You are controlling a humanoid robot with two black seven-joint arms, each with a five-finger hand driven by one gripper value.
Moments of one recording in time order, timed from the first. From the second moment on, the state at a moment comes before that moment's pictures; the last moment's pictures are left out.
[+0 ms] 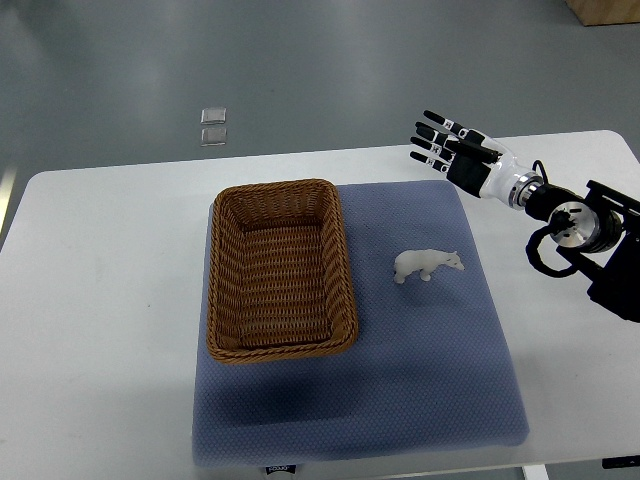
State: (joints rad) left arm 0.05 0.00 -0.16 -0.16 0.04 -0.02 0.06; right arm 0.84 -0.30 0.50 0.63 0.18 0.35 0.09
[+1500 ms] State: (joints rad) left arm 0.06 0.00 -0.16 -0.15 0.04 -0.01 0.06; right arm 0.85 -0.29 0.50 0.64 -0.13 0.38 0.17
